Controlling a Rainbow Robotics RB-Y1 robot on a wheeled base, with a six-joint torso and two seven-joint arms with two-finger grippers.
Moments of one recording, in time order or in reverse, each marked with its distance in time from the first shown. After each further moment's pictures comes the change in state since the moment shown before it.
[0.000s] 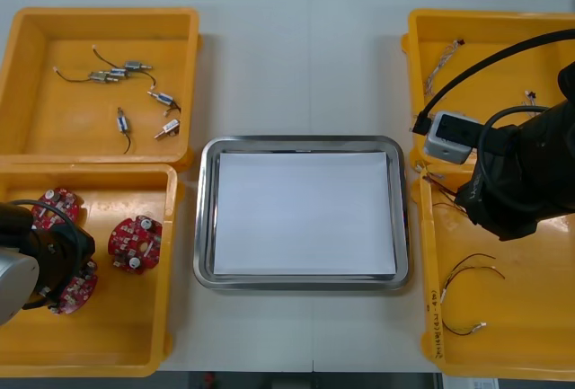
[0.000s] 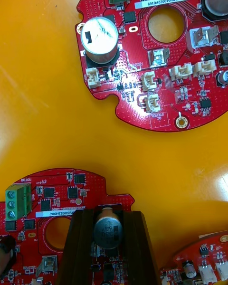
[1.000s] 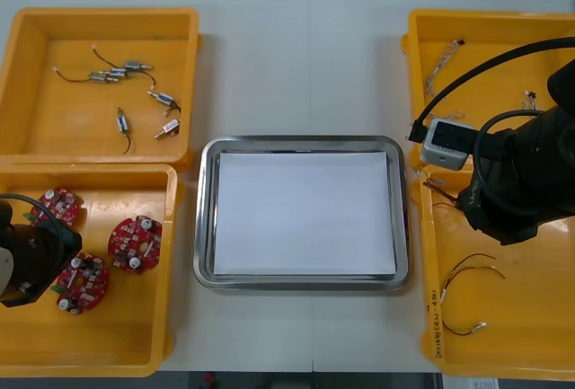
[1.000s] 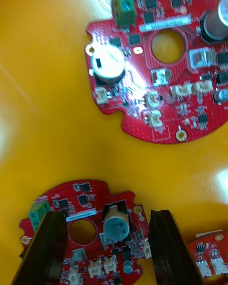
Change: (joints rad) right arm -0.020 0.000 0.029 0.000 0.002 0.030 0.000; left arm -0.004 0.068 0.053 0.000 0.114 0.022 0.000
